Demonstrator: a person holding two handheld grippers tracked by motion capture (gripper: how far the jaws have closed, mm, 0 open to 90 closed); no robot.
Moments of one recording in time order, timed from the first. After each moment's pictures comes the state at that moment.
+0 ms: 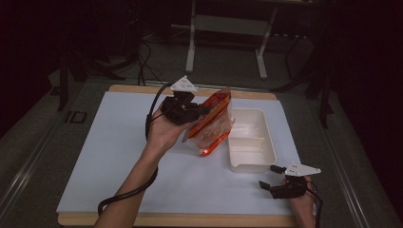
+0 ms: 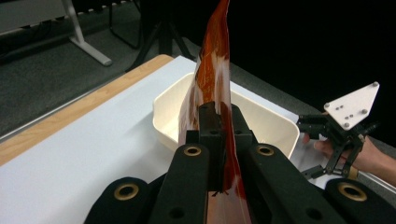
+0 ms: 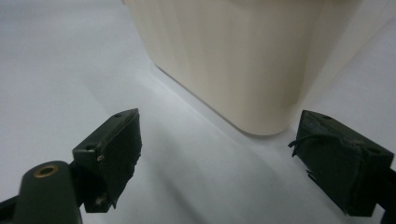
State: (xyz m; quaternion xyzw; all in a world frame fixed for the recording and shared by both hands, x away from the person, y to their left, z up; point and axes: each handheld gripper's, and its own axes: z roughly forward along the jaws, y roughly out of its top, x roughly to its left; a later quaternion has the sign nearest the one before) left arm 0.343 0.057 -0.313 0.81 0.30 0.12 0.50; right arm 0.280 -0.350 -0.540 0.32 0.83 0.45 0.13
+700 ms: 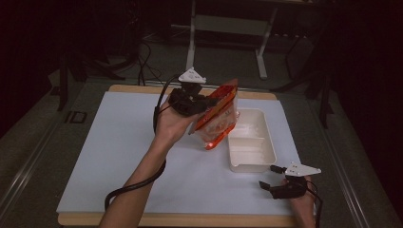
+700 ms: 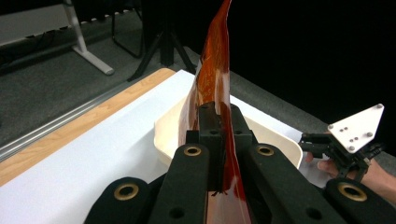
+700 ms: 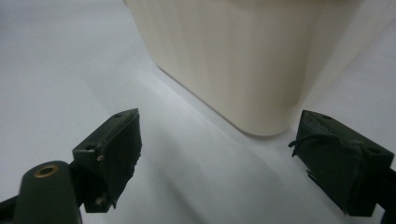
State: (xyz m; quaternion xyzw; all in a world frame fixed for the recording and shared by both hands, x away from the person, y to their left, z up) left arm 0.358 0.041 -0.302 0.80 0.30 0.13 0.50; right arm 0.280 -0.350 -0.540 0.31 0.83 0.45 0.13
